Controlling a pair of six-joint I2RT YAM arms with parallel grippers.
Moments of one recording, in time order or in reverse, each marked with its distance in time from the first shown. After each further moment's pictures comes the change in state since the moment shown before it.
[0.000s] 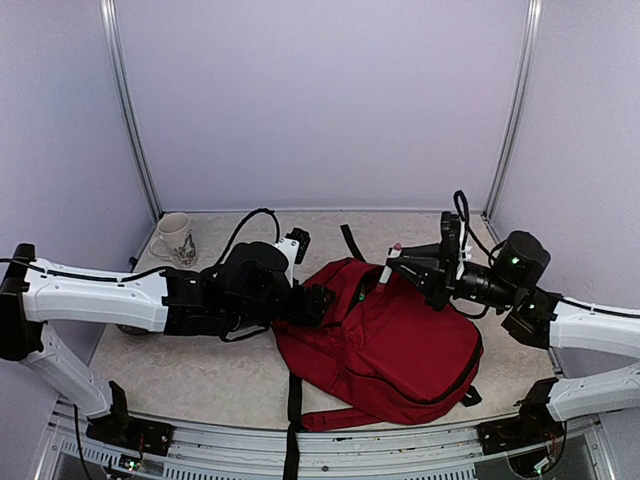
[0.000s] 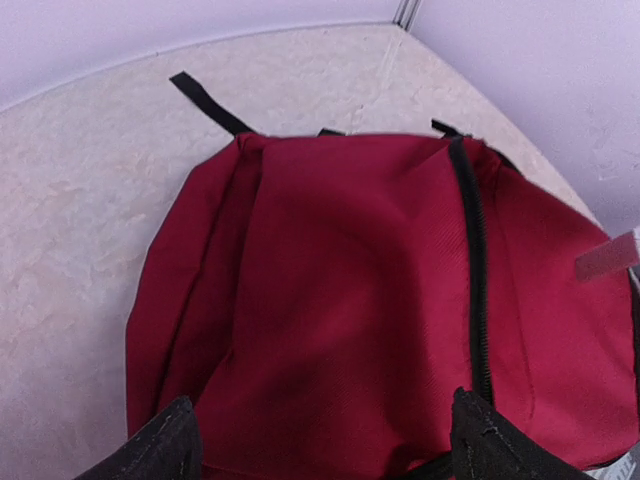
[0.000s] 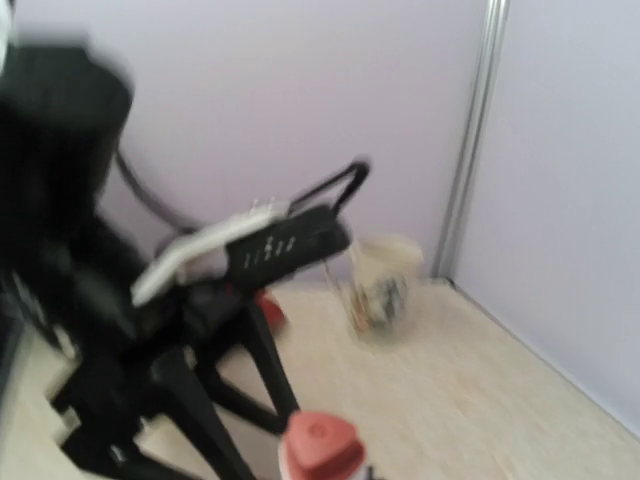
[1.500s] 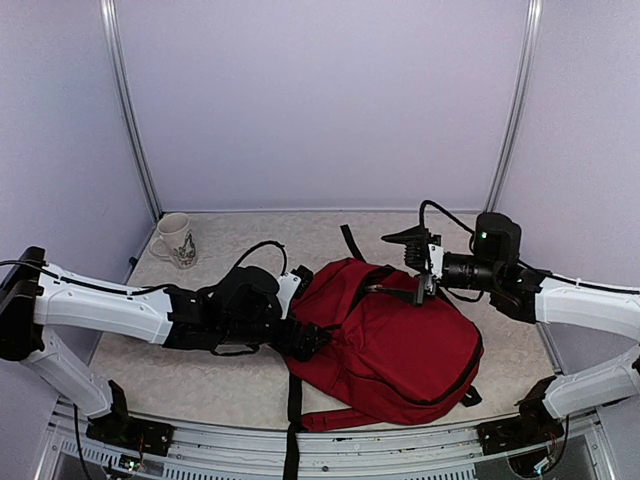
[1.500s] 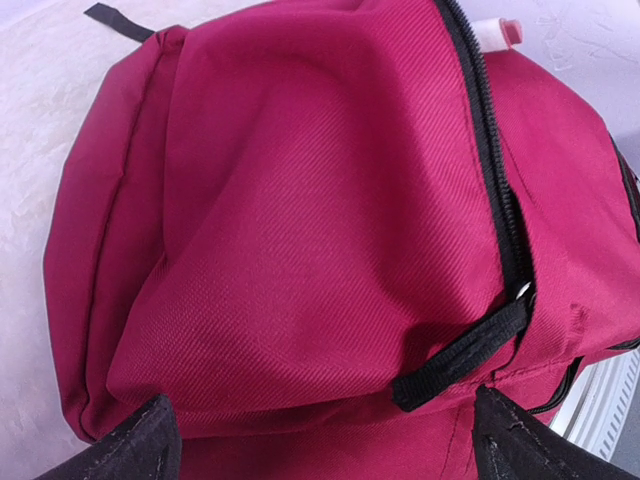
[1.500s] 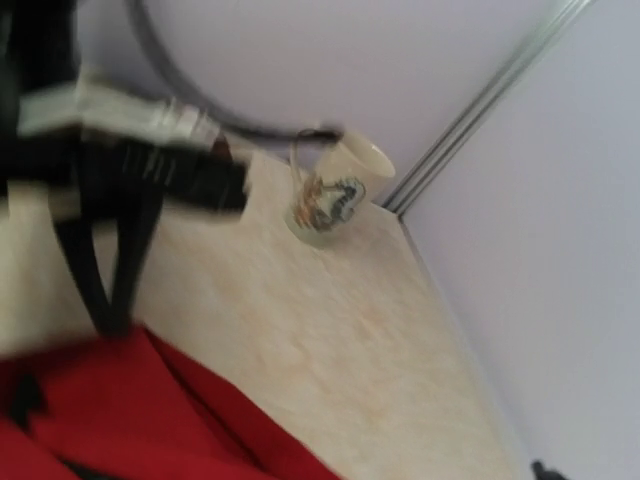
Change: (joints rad) left arm 0.058 0.004 -0.176 0.077 0.266 0.088; right arm -0.114 0.164 0.141 -0.272 -0.125 -0.689
